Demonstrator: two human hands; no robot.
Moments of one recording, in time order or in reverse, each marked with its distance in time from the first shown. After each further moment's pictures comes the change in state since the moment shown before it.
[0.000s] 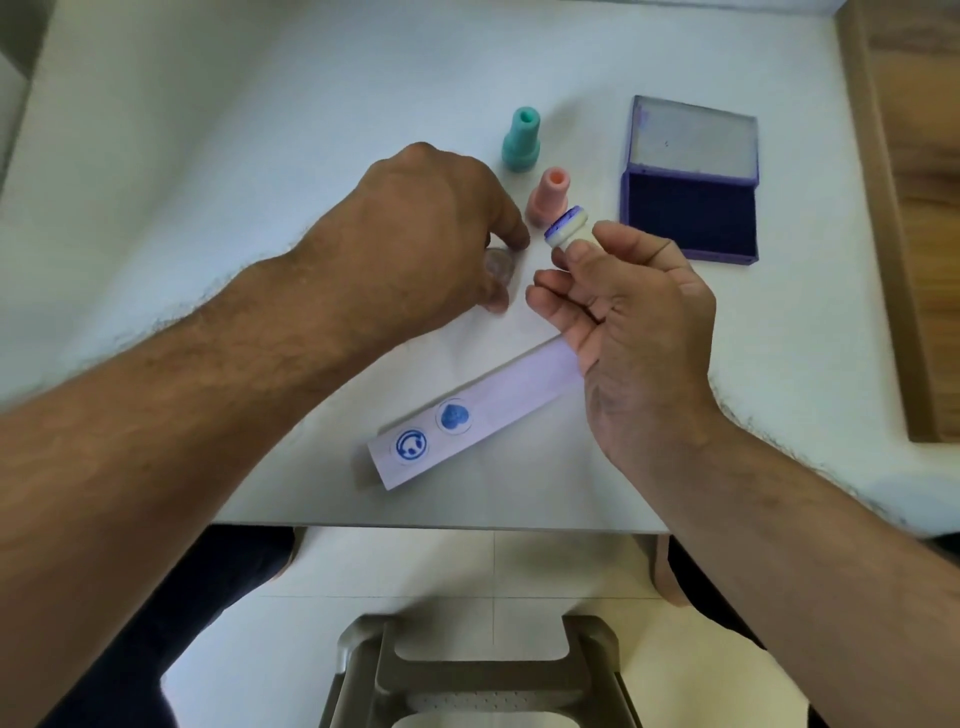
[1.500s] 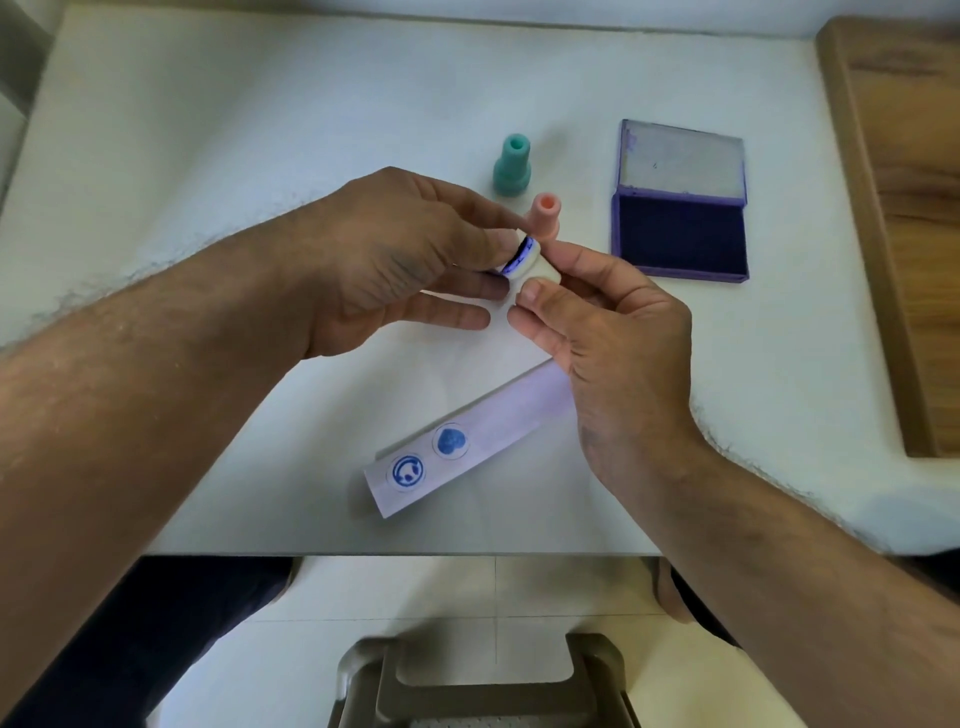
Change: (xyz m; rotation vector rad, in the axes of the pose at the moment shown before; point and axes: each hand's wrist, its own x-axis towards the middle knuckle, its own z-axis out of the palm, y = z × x) left_hand -0.002 -0.008 -0.013 -1.131 -0.291 -0.292; right_hand 0.002 0.009 -0.001 -0.223 -0.120 -0.117
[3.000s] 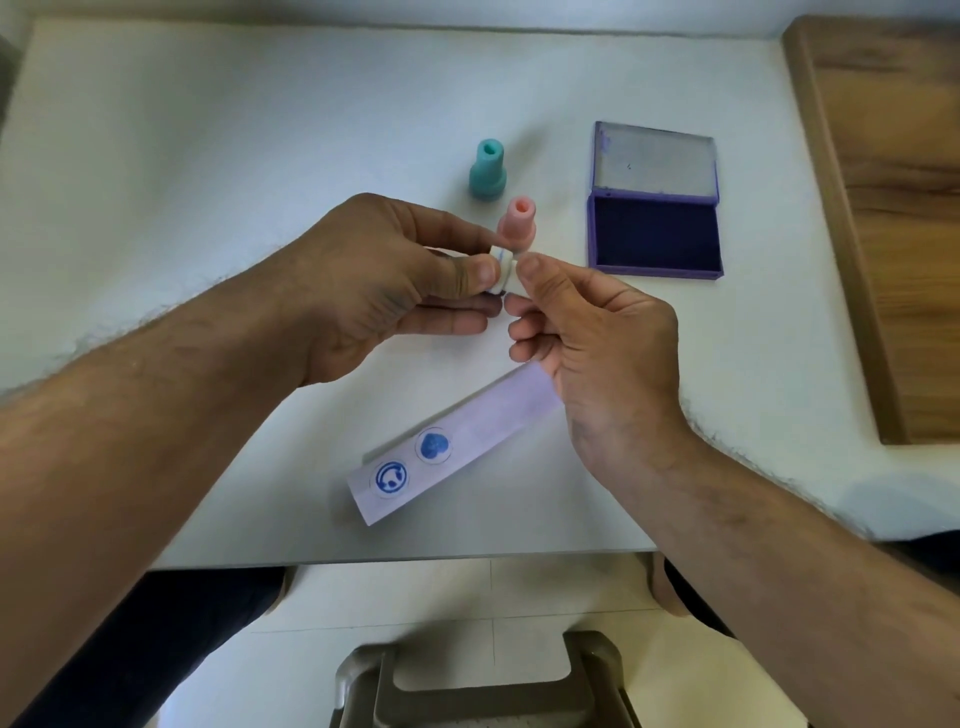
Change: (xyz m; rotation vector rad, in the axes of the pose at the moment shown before) left_hand 0.003 -0.011 0.003 -0.099 0.009 0.025; right_hand 0.005 0.002 -0.006 -0.026 0.022 0.008
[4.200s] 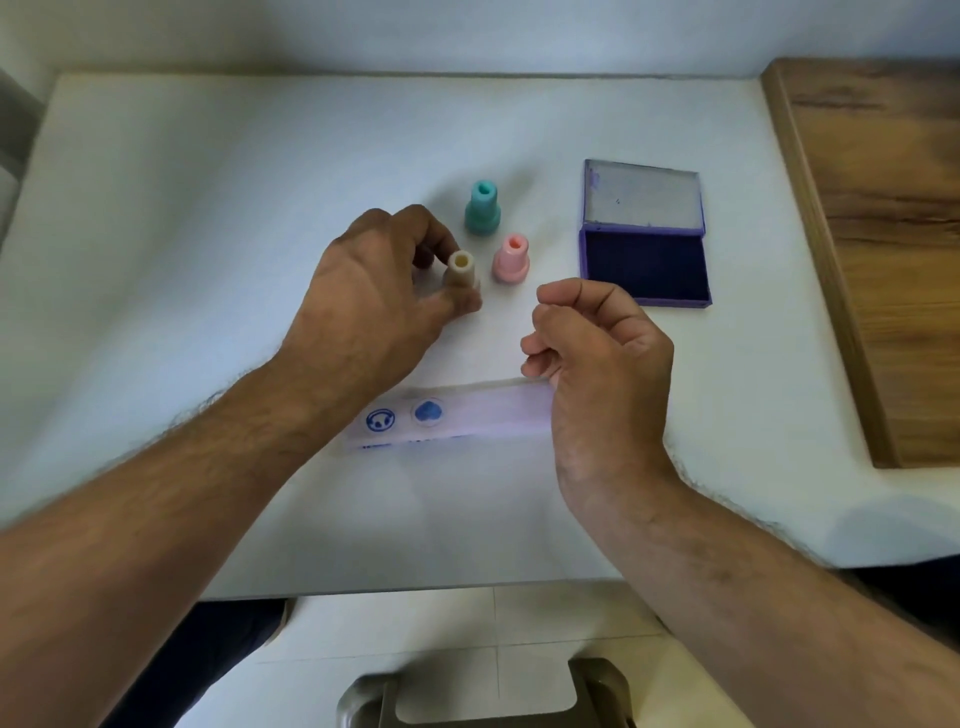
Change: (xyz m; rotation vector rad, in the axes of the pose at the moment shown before) left_hand 0.015 -0.012 0.003 0.839 0.488 0.333; right_hand -0.010 -0.012 0.012 -0.059 0.174 -0.056
